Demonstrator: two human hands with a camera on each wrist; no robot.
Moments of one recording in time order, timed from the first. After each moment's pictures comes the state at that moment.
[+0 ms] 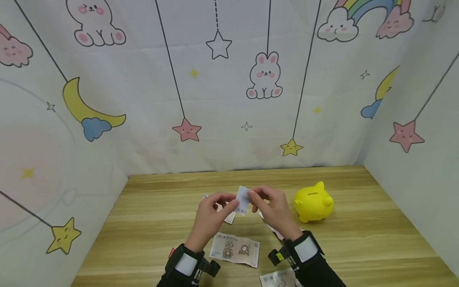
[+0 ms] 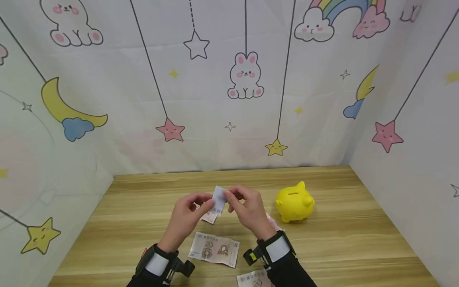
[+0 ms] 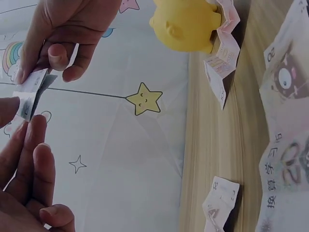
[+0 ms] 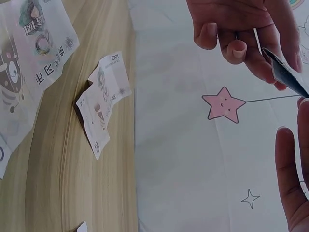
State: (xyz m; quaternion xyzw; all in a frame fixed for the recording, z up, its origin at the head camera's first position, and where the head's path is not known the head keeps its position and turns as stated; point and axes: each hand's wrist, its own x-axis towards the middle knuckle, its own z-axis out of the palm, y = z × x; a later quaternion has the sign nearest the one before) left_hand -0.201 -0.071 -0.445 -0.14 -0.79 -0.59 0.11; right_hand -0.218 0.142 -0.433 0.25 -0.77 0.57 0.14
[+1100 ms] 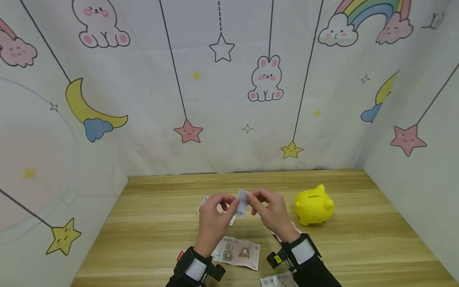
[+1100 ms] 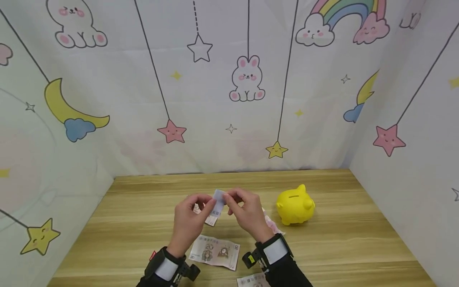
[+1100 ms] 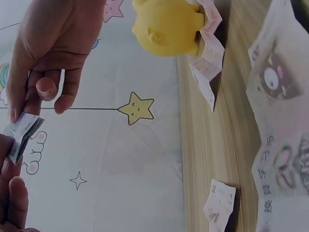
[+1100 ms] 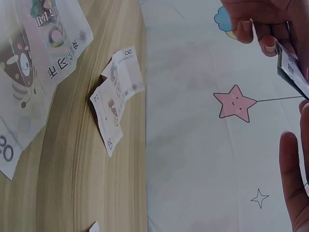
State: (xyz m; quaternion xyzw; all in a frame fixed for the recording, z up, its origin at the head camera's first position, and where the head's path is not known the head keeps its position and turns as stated) left_hand -0.200 -0.056 -0.450 -0.17 -0.79 -0.51 0.30; right_hand -0.220 0.134 -0.443 0.25 -0.77 0.55 0.17
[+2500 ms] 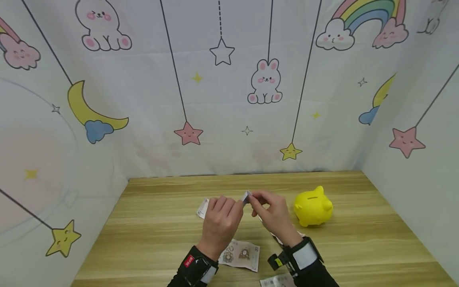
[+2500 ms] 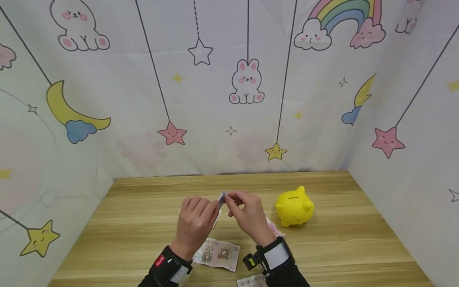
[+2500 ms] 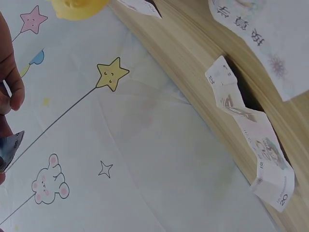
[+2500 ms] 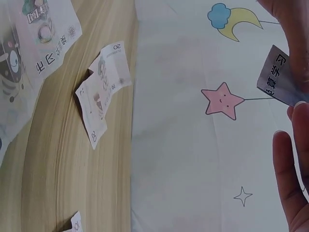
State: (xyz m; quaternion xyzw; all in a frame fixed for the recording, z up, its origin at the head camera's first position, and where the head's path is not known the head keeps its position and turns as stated) left_hand -0.199 -0.049 -0.440 -0.29 -0.77 -0.07 0.56; right_hand -0.213 0.135 -0.436 0.26 -0.78 0.53 0.20
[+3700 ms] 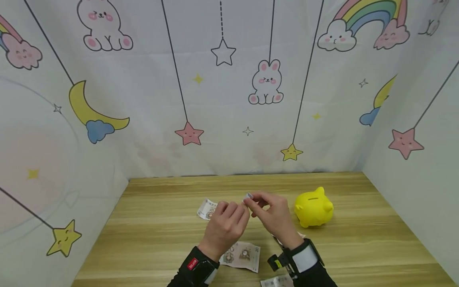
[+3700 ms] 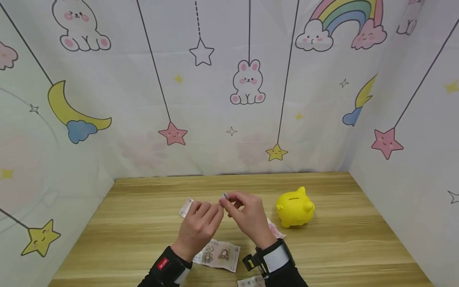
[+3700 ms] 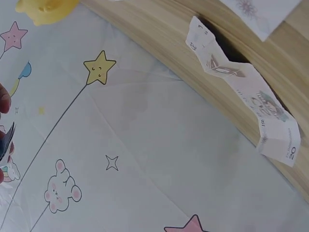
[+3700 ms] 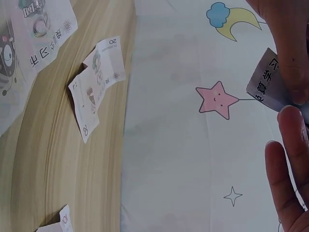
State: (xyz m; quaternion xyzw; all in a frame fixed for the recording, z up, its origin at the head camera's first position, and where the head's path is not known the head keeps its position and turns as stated) left_hand -0.197 -0.051 -0.440 -0.35 -0.74 0.07 0.57; right_hand -0.209 0.132 -0.429 0.26 -0.80 0.50 0.22
